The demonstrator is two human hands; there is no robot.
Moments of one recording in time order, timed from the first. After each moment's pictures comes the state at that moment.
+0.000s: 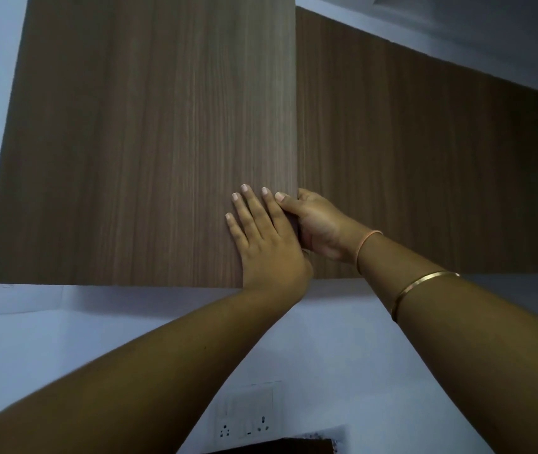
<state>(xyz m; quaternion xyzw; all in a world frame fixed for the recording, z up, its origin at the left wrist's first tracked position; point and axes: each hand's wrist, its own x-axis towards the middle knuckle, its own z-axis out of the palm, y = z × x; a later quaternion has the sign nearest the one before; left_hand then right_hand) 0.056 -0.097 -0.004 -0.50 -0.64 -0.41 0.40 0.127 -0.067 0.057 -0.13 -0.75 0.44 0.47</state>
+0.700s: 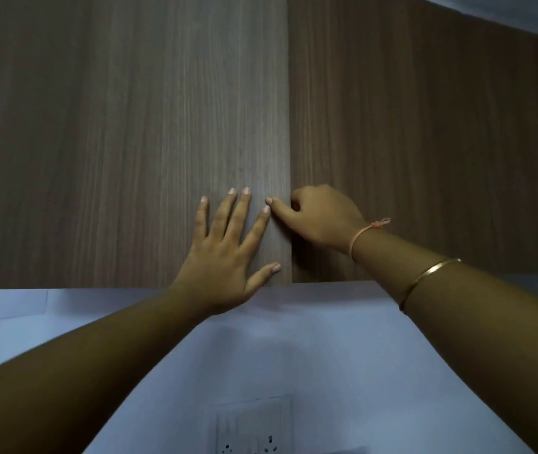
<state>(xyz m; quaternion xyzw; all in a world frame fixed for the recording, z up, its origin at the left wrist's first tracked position) -0.050 -0.030 -0.006 -0.57 -0.51 -0.22 0.60 0.118 0.022 0.063 -0.30 -0.81 -0.19 0.46</state>
